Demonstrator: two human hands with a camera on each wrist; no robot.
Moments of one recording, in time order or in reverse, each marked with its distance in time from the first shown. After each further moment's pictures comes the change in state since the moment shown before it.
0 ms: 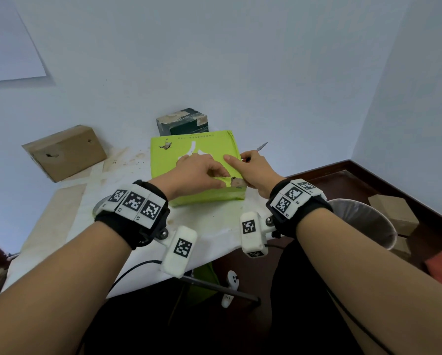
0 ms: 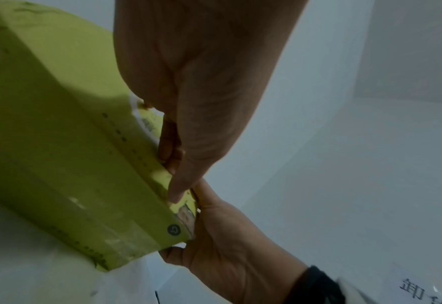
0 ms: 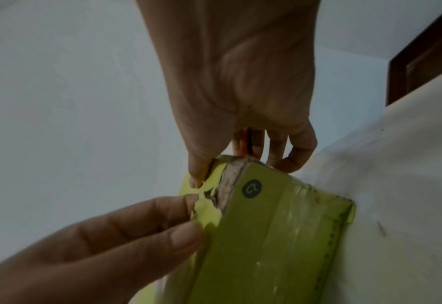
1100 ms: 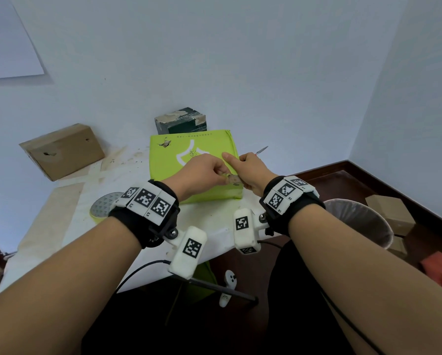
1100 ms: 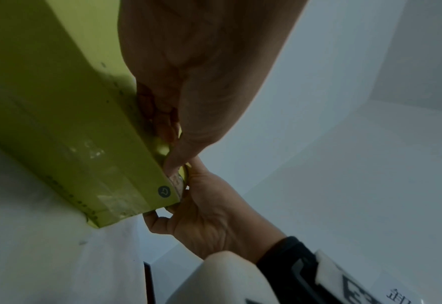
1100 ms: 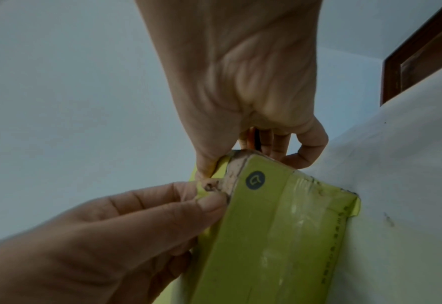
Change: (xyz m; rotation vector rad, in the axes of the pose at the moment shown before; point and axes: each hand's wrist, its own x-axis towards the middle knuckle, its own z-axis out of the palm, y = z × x) left_hand 0.002 0.022 0.009 -0.243 0.013 -0.143; right_hand 0.017 0.006 0.006 -0.106 -0.011 0.051
